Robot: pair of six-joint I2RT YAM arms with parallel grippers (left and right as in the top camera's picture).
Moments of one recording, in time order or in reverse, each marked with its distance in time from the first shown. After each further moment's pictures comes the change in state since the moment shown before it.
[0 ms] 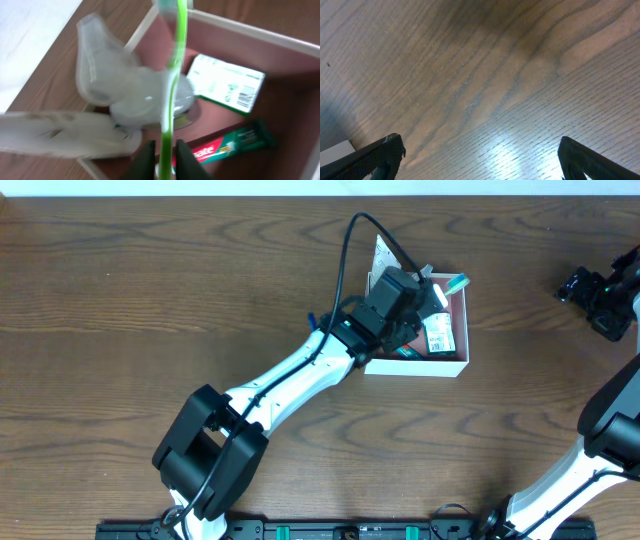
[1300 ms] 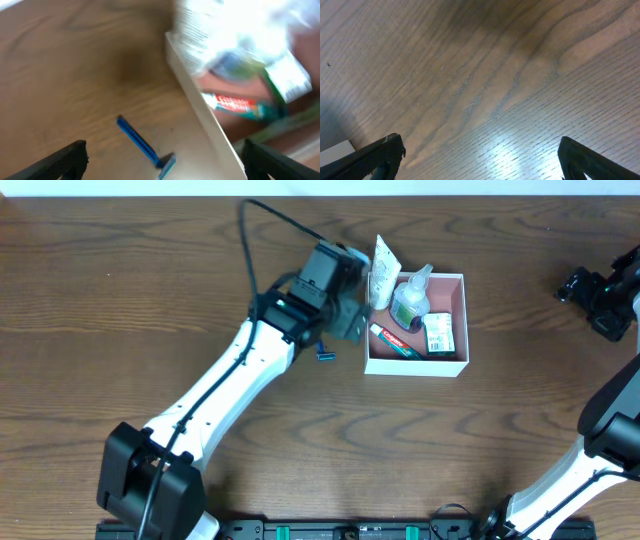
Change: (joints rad) left arm 0.203 -0.210 -0.004 -0.353 -0.061 -0.543; right arm 0.000 0.000 0.000 0.000 0.000 0.000
